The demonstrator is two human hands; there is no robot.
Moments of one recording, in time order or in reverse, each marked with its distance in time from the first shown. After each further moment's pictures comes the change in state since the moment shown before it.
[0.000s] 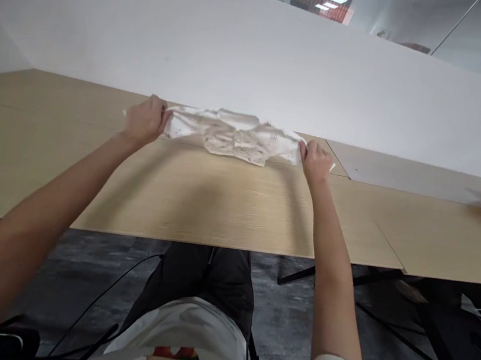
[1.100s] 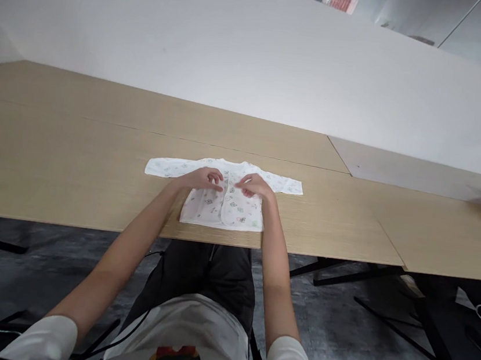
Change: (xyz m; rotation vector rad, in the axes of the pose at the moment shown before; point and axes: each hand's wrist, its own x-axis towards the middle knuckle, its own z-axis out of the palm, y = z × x) left_hand -0.074 0.114 0.070 -0.908 -0.727 0.008; right_hand -0.066 -0.143 0.013 1.052 -1.138 0.325
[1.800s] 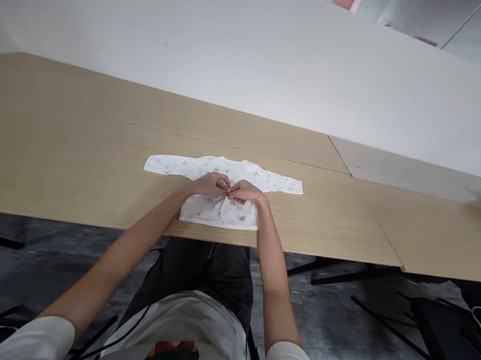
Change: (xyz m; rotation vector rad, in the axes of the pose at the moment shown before) left_hand -0.002 0.021 0.032 -0.159 -0.026 0.051; right_hand -0.017 -0.011 0.024 -0.109 -0.318 -0.126
